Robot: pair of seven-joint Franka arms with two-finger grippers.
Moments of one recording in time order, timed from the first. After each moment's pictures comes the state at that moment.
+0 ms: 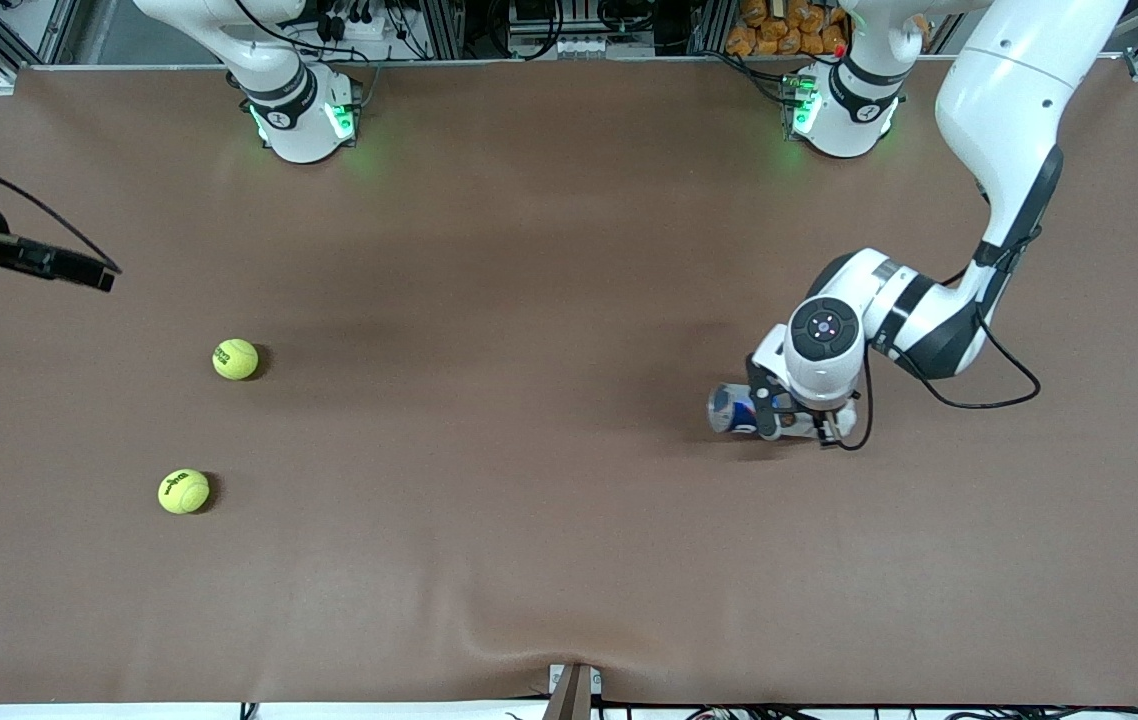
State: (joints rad) left arm 0.03 0.55 -0.46 -1.83 0.56 2.18 0.71; right arm -0.03 0.07 -0.06 -1.62 0.02 1.52 0.20
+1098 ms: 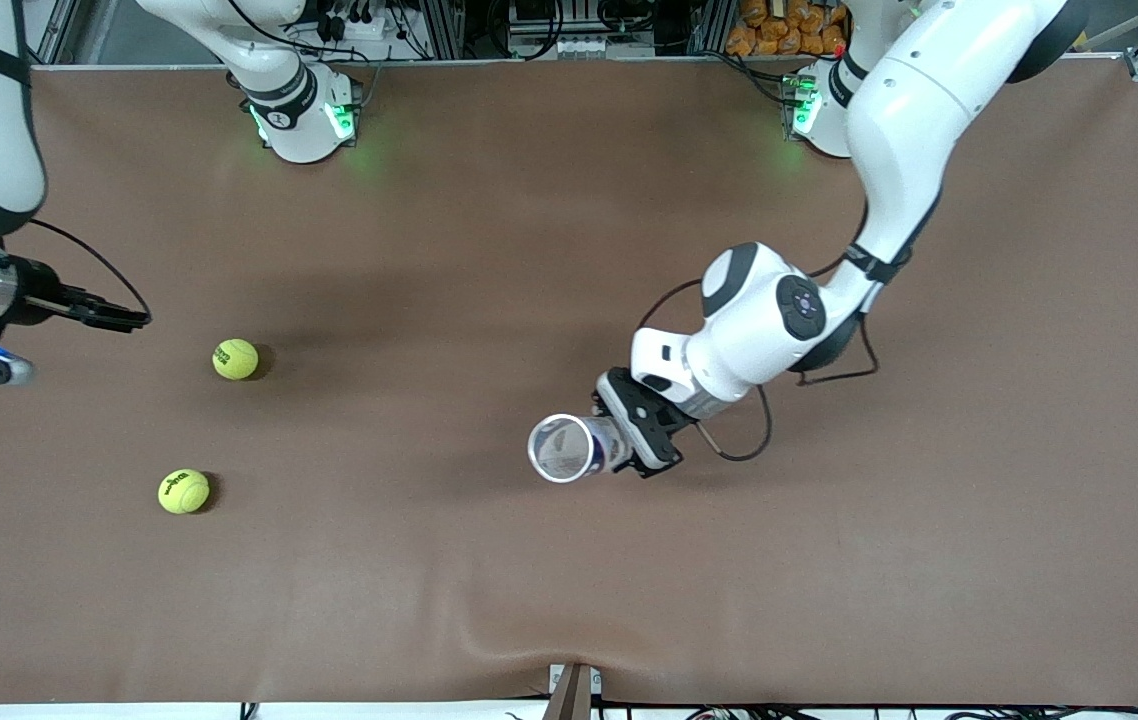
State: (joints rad) left arm -0.20 0.74 -0.52 -1.56 -0.21 2.81 0.63; right arm -0.08 0.12 -0.05 -1.86 0.02 1.68 0.23
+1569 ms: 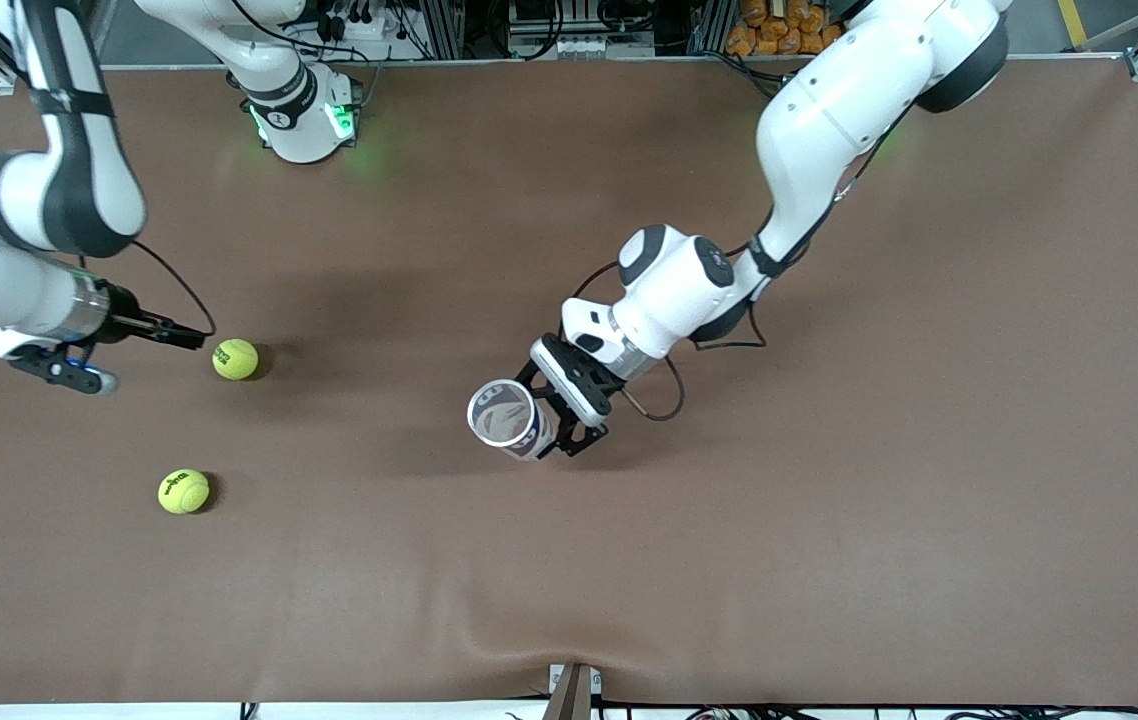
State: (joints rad) left arm -0.37 0.89 -0.52 -1.56 -0.30 3.27 0.63; right arm -0.04 0.12 -0.05 -2.12 0.02 2.05 0.23
